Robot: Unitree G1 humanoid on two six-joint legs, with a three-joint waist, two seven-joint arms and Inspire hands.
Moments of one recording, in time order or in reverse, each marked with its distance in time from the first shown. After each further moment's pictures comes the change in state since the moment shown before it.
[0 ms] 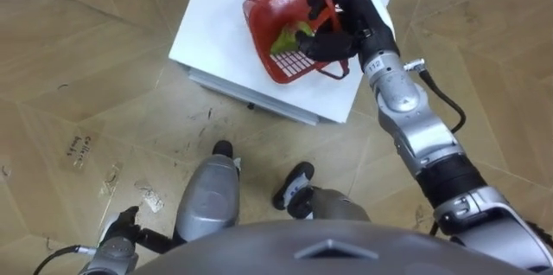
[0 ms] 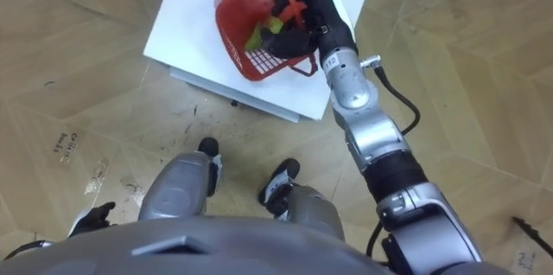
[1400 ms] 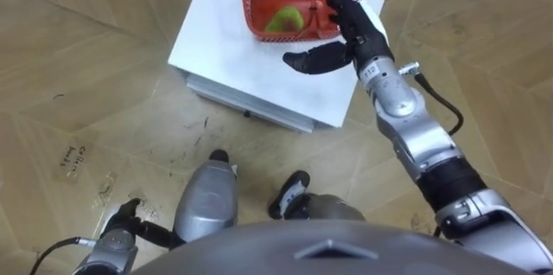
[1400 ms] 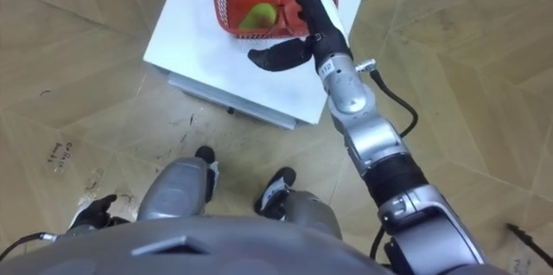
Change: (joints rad) left arm -0.017 0.007 0.003 -0.036 0.000 0.011 -0.017; right arm 0.026 -0.020 0.027 -0.018 -0.012 -0.018 0.019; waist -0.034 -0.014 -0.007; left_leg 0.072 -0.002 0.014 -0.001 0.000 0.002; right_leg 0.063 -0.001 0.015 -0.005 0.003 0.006
